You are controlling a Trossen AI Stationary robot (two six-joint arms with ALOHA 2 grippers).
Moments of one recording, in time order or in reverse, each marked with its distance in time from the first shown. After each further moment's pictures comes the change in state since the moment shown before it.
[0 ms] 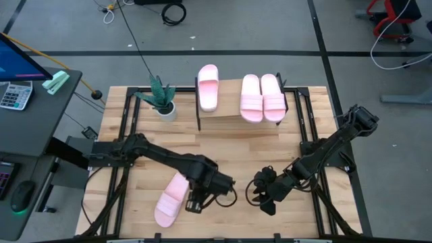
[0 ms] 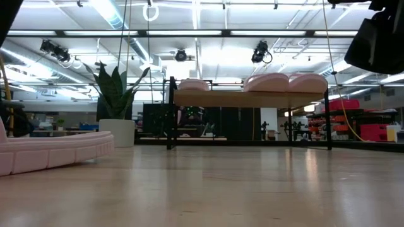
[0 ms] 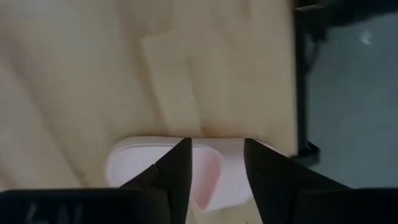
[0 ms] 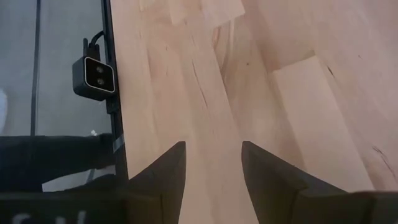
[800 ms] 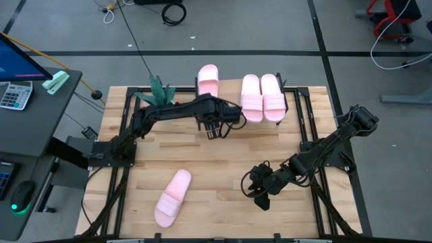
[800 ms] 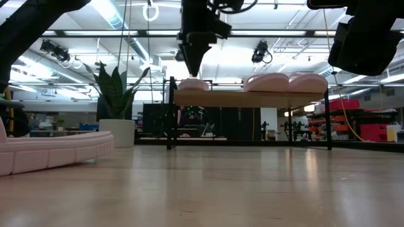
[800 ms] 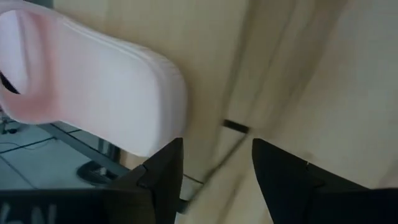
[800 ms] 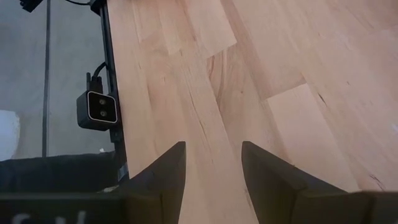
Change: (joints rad) left arm 0.462 0.016 0.001 0.000 -0.684 0.005; right arm -0.074 0.000 -0.001 0.053 -0.014 0.000
